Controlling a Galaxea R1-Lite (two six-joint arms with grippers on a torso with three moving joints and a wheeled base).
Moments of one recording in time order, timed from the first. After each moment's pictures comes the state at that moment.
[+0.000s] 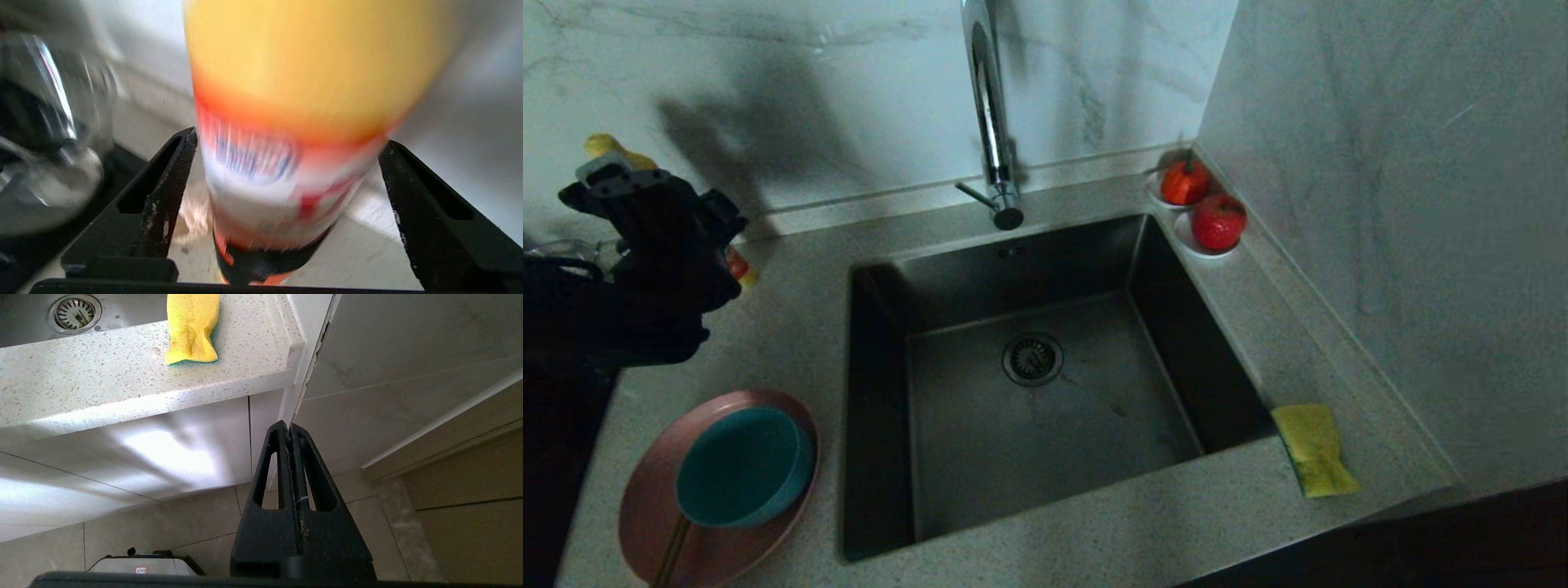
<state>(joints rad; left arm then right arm) 0.14 2.08 -1.34 -0.98 0.58 -0.24 -0.01 0.00 -0.05 0.12 -0.02 0.02</state>
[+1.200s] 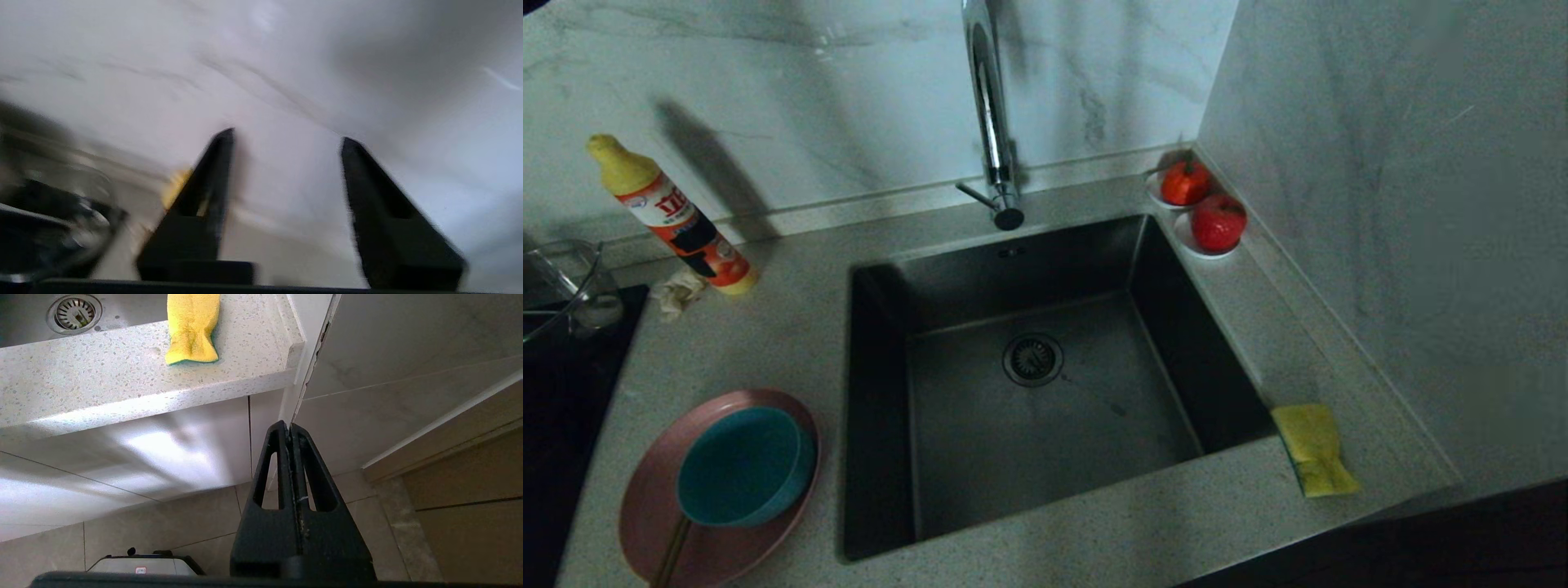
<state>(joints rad) -0.10 1.43 -1.61 -0.11 0.46 -0.19 -0.01 0.00 -0.05 0.12 -0.02 0.02</state>
